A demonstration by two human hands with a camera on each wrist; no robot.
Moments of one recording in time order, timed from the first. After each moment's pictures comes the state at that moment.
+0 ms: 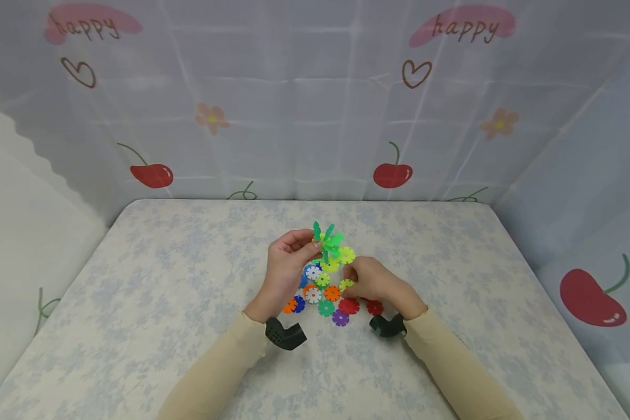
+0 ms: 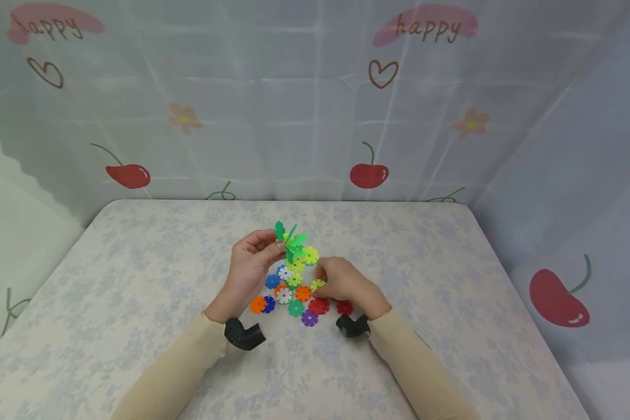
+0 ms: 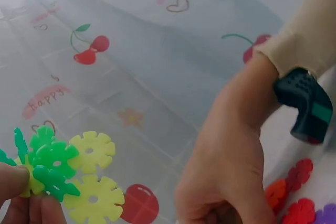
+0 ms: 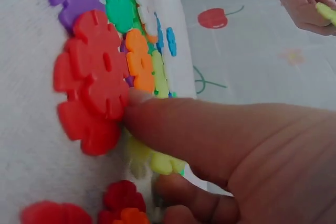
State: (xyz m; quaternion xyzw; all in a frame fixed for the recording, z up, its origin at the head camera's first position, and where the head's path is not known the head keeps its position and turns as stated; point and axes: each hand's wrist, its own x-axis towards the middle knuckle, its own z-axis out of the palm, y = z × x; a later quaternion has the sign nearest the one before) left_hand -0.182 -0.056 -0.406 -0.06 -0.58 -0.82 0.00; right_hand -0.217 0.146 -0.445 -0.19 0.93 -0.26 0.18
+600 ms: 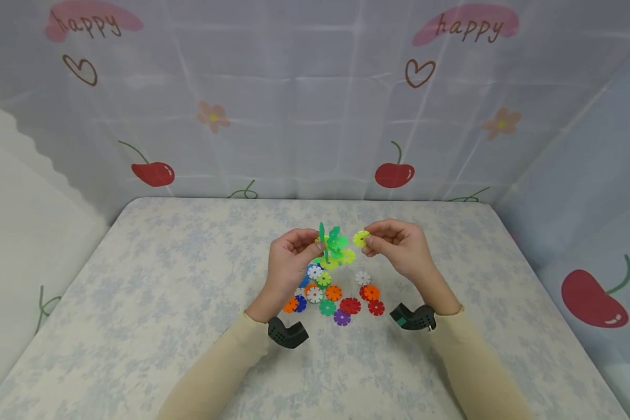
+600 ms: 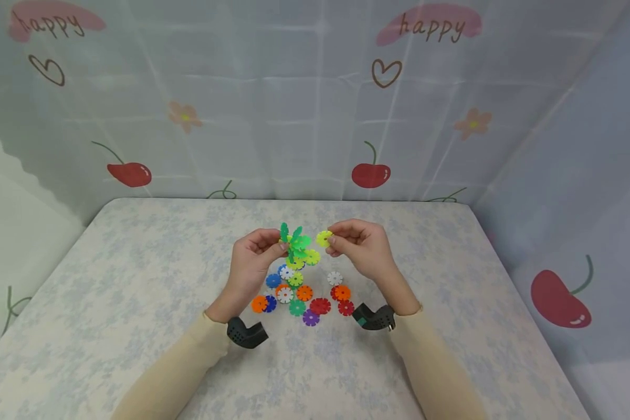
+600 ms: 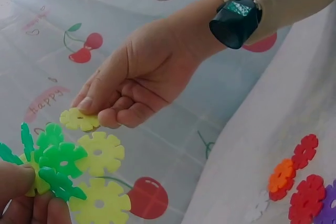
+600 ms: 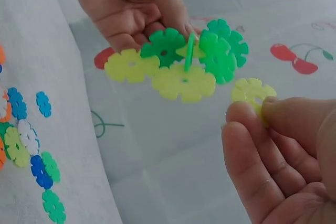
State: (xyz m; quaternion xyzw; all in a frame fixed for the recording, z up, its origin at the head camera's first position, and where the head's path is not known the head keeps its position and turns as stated) left_hand -0.182 -0.059 -0.407 -0.10 -0.64 -0.76 0.04; right_hand -0.205 0.180 -0.388 -0.24 0.73 -0.64 -0.05
